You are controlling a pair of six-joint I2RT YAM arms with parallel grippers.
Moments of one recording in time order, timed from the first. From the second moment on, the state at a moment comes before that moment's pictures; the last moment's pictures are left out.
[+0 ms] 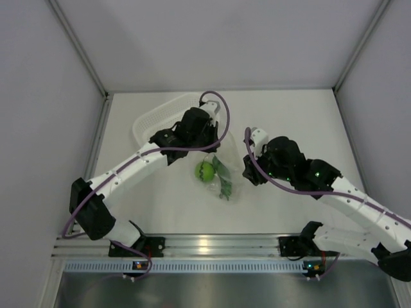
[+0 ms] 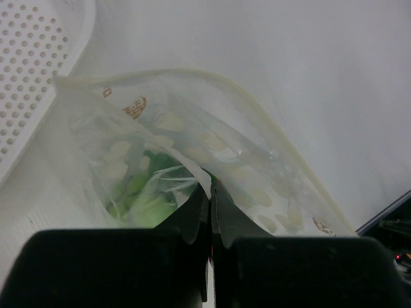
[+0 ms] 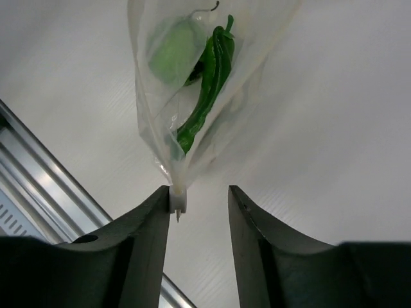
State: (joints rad) left arm -0.76 1.48 1.34 -0.50 -0.04 -0.42; right arm 0.84 0.99 1.03 -0.68 -0.01 0.07
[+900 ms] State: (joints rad) left arm -0.77 1.58 1.53 -0.57 0.01 -0.42; right arm 0.56 1.05 1.05 -0.40 -0.13 0.39
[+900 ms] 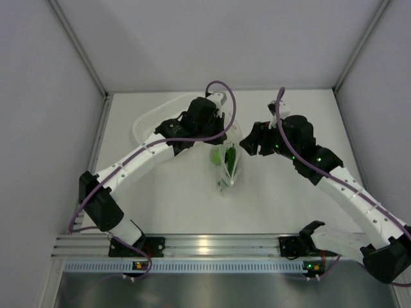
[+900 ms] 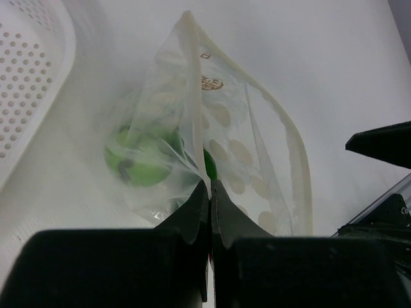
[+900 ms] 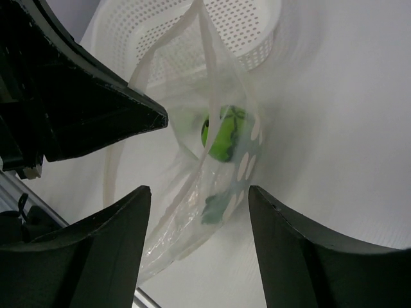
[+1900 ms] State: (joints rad) left arm -0.81 1.52 1.45 -0.56 -0.29 -0.50; right arm 0.40 1.20 1.04 -0.55 0.24 0.28
